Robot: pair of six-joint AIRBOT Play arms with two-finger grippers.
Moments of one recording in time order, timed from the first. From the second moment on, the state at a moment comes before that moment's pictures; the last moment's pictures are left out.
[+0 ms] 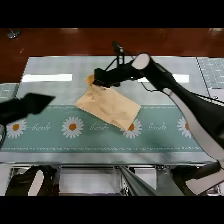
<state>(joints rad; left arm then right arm) 0.22 -0.48 0.66 0.63 -1.19 -1.31 0.54 -1.77 1.64 -0.68 0.89 1.57</state>
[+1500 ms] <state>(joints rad) 0.23 -0.53 0.43 0.66 -0.98 -1.25 0.34 -1.12 0.51 -0.73 0.60 1.72</state>
